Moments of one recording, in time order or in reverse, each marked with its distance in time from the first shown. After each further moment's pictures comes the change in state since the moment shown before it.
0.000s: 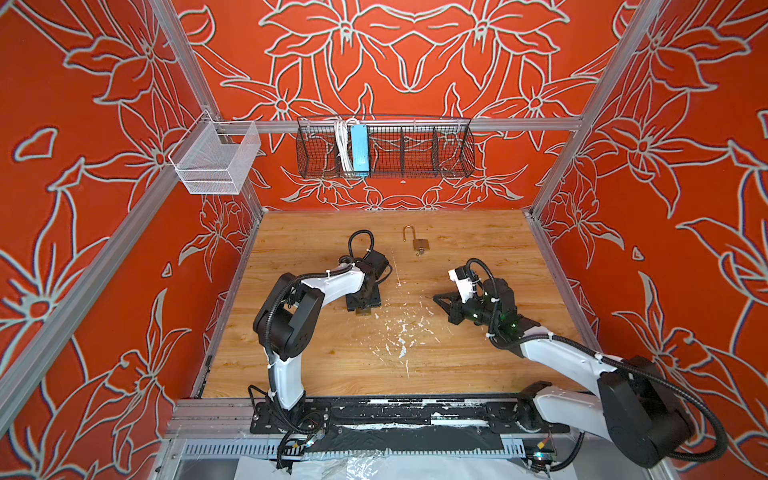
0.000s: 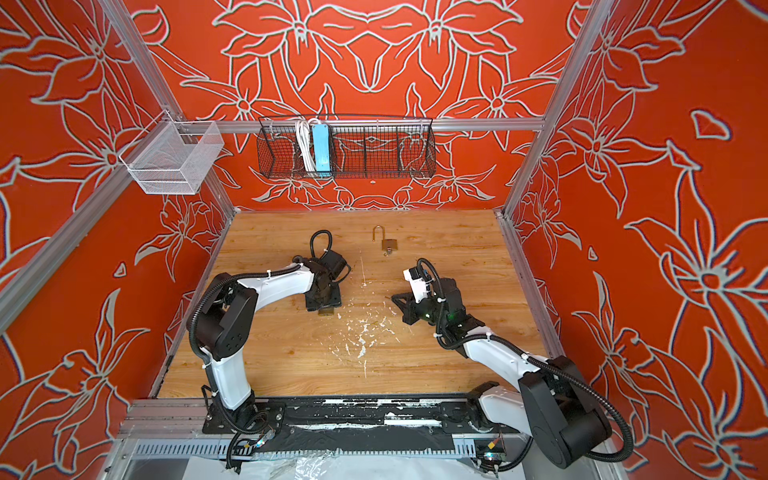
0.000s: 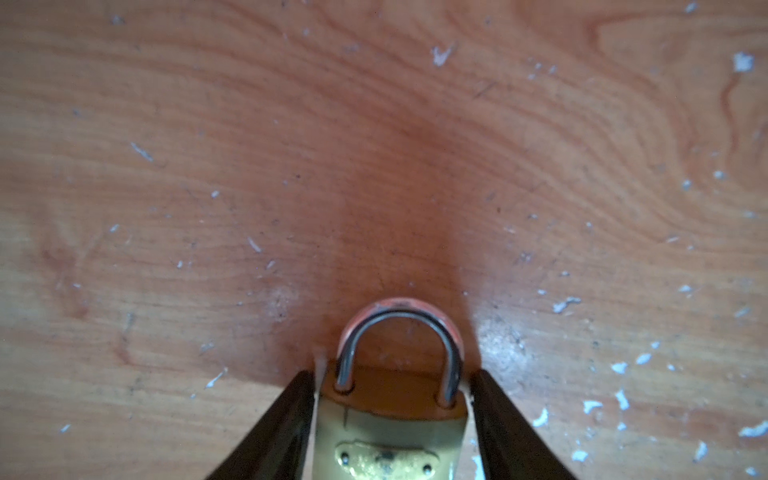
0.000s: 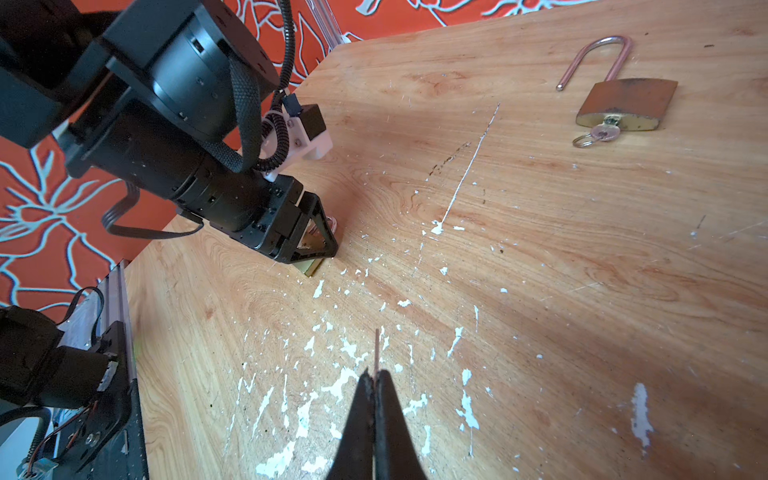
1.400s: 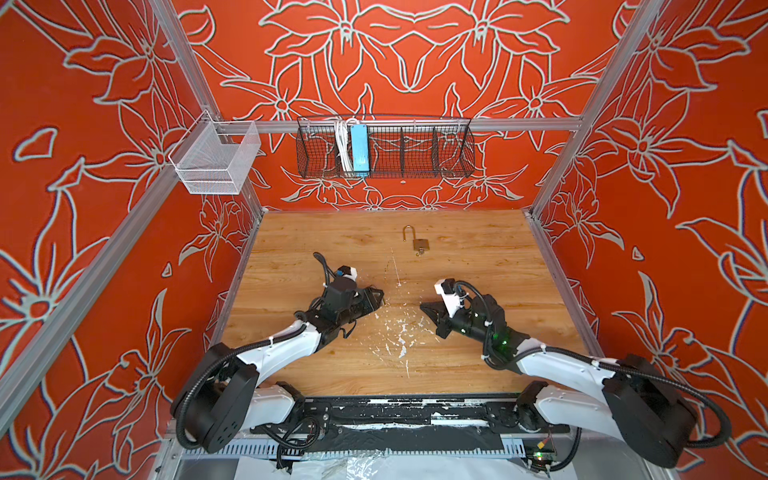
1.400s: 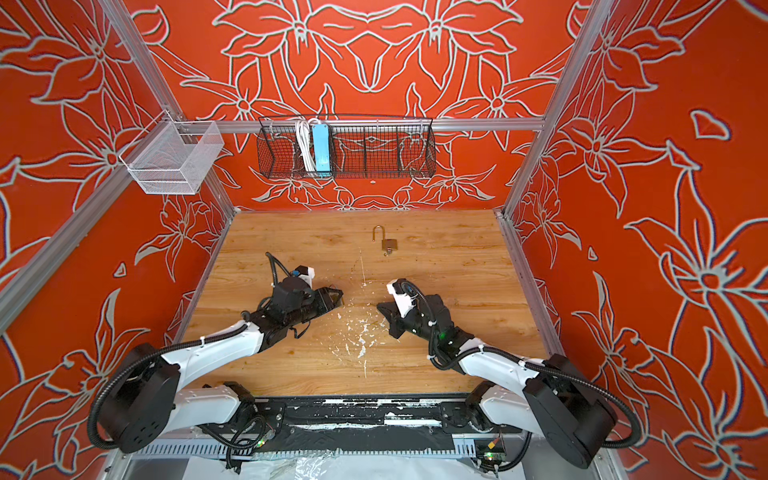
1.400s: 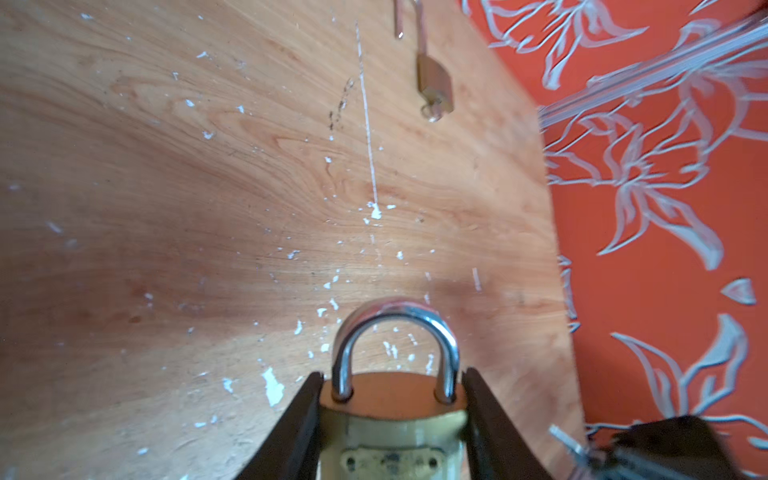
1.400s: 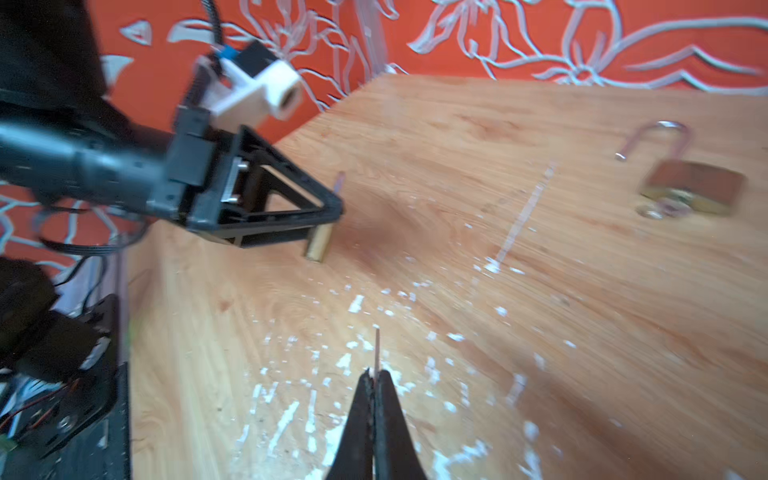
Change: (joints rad) left arm -0.006 -0.647 -0.742 0.993 0.254 -0.200; right arm 0.274 -0.009 -0.103 0.266 0.237 -0.052
